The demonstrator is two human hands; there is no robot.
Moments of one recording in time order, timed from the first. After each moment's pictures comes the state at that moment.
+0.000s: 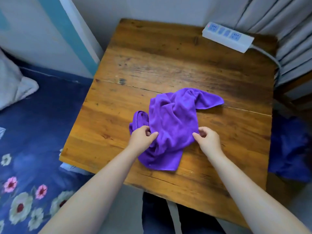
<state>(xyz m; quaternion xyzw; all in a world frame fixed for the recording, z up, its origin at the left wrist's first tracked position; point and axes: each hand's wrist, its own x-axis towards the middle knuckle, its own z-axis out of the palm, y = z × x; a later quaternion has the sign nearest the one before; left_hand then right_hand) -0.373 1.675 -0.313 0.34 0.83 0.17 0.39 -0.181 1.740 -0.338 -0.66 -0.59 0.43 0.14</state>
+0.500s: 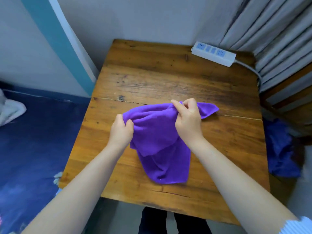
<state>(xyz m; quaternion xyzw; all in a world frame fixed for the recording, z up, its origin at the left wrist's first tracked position) -0.449 1.695 -0.265 0.34 0.83 0.34 0.30 -0.288 1.758 -0.255 -0.53 -0.76 0.20 0.32</state>
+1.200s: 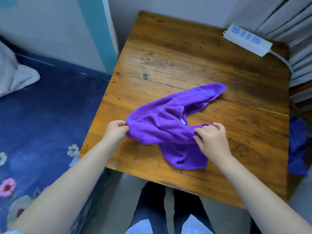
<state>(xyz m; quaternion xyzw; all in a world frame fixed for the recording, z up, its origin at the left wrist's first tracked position) -0.532 1.618 -0.321 0.15 0.80 0.32 0.48 -0.269 1.687 -0.298 -0.46 -0.88 0.04 0.05</state>
